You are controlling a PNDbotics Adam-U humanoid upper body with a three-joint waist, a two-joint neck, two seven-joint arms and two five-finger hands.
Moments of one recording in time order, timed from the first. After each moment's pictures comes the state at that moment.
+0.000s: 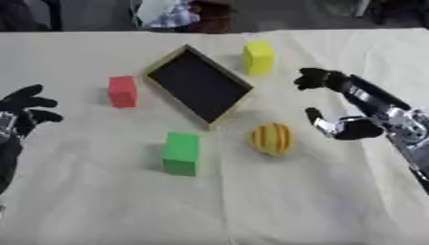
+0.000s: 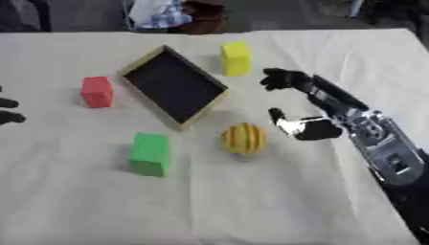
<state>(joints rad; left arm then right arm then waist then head) -0.13 0.25 0.08 -1.81 0.05 -0.05 -0.25 -0.40 -0.61 0.25 -1.52 0.21 -0.47 0.39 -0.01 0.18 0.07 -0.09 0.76</state>
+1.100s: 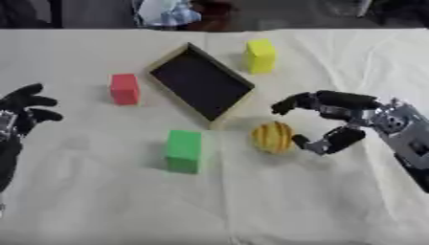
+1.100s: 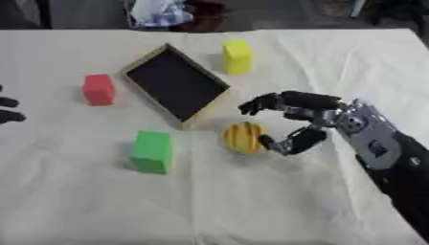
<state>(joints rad) -0.13 0.25 0.08 -1.81 0.04 -0.05 -0.25 -0.50 -0.61 0.32 -1.40 0.36 -0.56 0.58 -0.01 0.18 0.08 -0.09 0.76</state>
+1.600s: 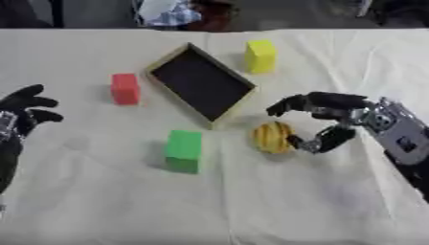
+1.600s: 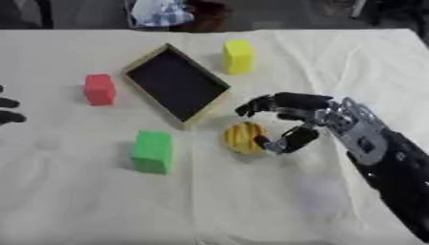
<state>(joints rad) -0.13 0.25 0.08 -1.81 0.04 -0.05 -0.25 -0.53 -0.59 0.34 -1.33 0.44 -0.58 0.58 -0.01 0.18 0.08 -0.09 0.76</state>
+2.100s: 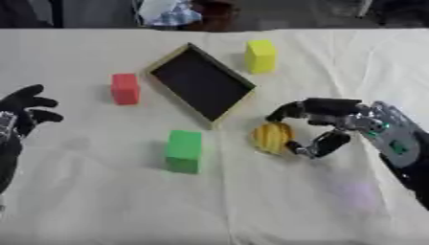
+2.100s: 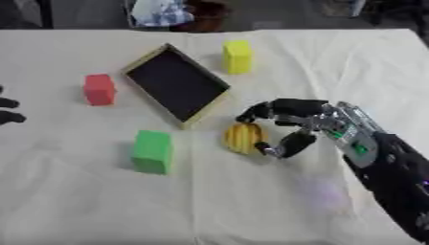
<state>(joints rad) -0.13 0.25 0.08 -1.81 0.04 -0.05 -0.25 -0.54 -0.58 0.35 -1.29 0.57 -0.62 0.55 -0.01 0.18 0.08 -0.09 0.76</state>
